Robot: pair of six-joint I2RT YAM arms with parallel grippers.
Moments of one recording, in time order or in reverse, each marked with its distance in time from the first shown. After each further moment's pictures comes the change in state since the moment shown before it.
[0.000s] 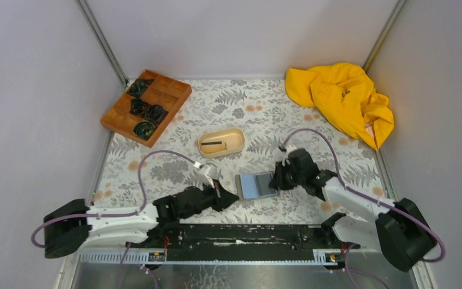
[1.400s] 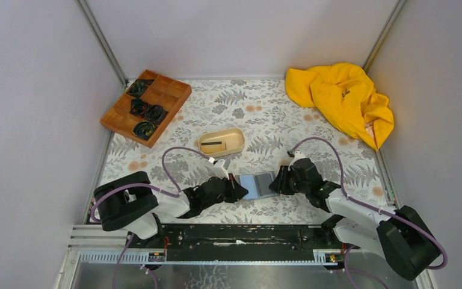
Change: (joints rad) left arm 0.065 0.678 0.167 0.358 0.015 -0.071; right arm 0.000 -0.111 -0.237 0.190 0.075 0.163
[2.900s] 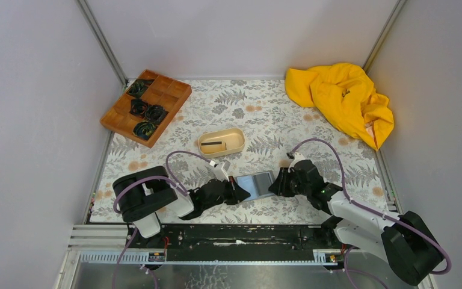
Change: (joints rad) left arm 0.016 0.167 -0.035 0.225 0.066 -0.087; right arm 0.012 -0.045 -0.014 -0.010 -0.037 0.001
